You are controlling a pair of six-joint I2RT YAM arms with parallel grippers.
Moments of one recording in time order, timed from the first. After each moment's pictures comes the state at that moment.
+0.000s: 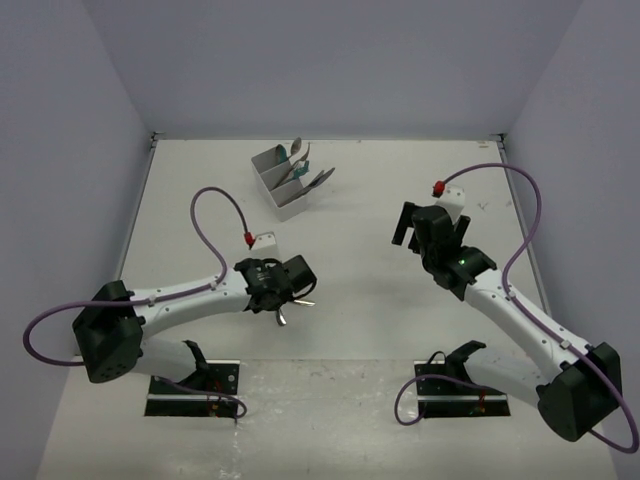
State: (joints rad) left arm -1.00 1.36 0.85 -0.85 -0.58 -1.27; right arm 0.52 1.06 0.80 -0.40 0.56 0.53
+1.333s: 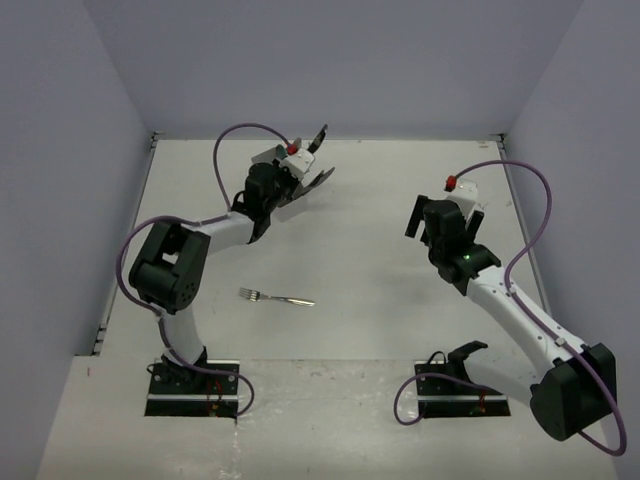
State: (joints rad) left arm -0.43 1.85 1.07 0.59 0.02 0.37; right arm 0.42 1.07 0.79 -0.33 0.61 0.44
